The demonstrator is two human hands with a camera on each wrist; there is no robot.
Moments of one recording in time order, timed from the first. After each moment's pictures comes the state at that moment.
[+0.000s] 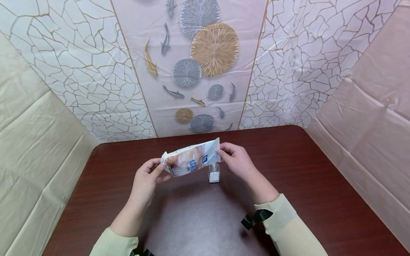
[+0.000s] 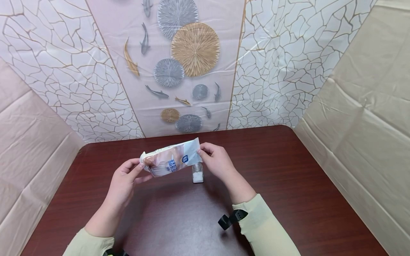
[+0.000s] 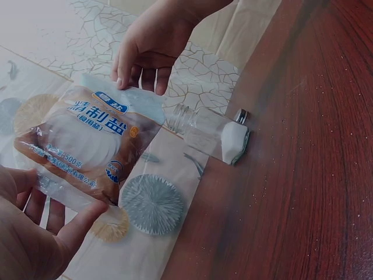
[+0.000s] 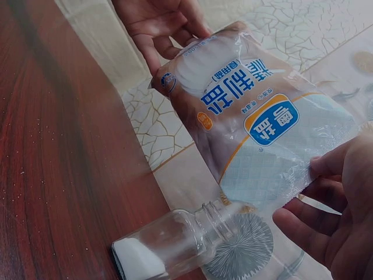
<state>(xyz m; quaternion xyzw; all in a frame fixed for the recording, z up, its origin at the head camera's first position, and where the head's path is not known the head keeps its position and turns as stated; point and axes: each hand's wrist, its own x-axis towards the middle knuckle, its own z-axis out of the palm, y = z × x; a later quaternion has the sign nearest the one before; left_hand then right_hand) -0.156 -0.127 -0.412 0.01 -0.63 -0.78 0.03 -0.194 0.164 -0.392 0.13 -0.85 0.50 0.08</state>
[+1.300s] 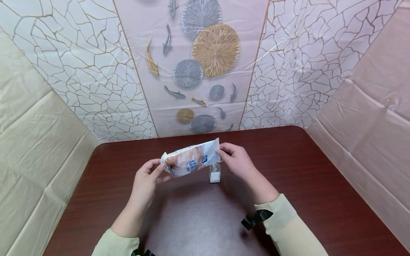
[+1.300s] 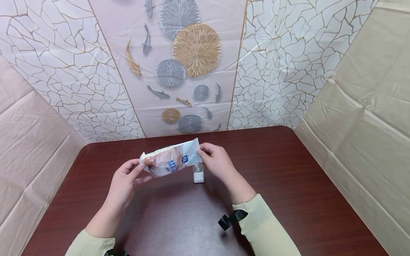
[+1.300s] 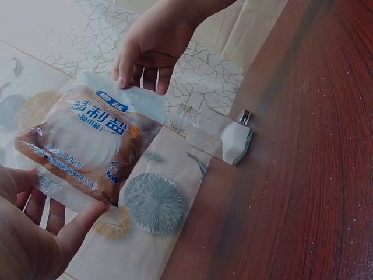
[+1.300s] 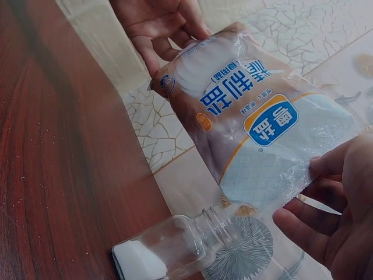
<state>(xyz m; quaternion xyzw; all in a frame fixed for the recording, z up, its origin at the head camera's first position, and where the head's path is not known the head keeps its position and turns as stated) -0.152 -0.129 -0.411 0.02 -0.62 -0.78 0.04 -0.193 0.161 -0.390 0.13 -0.85 0.50 0.07</state>
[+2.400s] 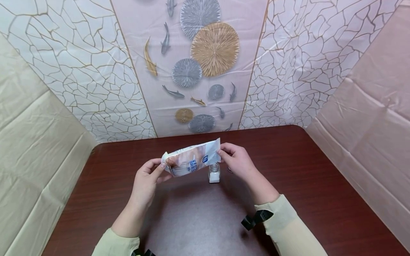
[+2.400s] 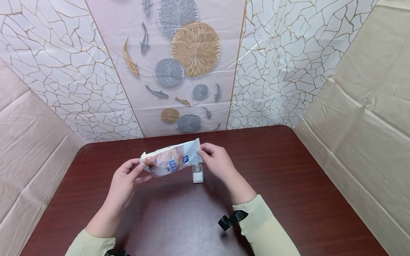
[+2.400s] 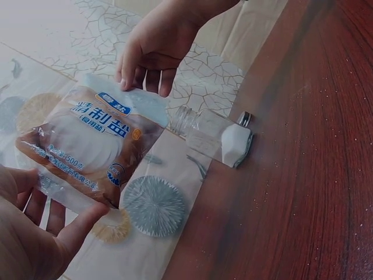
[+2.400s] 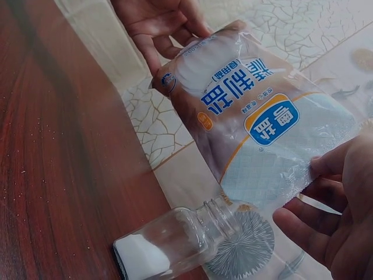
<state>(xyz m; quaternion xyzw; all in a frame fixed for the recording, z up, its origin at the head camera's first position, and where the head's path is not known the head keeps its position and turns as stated) -0.156 -0.125 -0.412 0.01 -0.63 -0.78 0.04 -0.194 0.164 -0.393 0.11 -0.85 0.51 0.07</state>
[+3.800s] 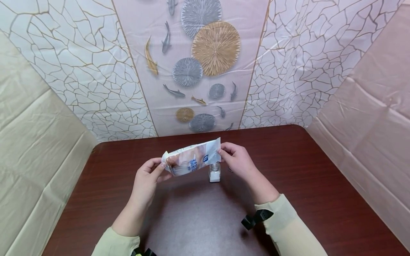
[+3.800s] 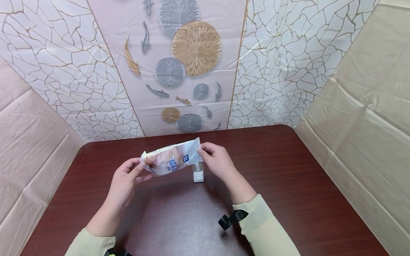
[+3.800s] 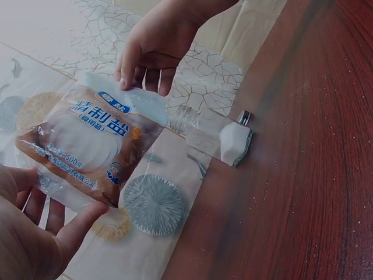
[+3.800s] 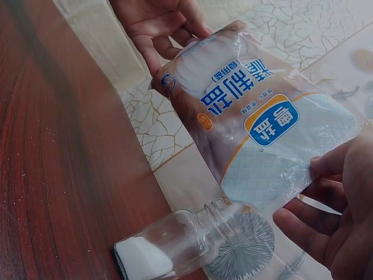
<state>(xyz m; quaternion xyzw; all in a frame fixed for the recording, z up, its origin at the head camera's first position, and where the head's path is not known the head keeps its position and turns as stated) -0.155 -0.127 -0.411 0.02 -0.64 -0.77 0.03 -0.196 0.163 -0.396 0.12 -0.86 0.49 0.08</state>
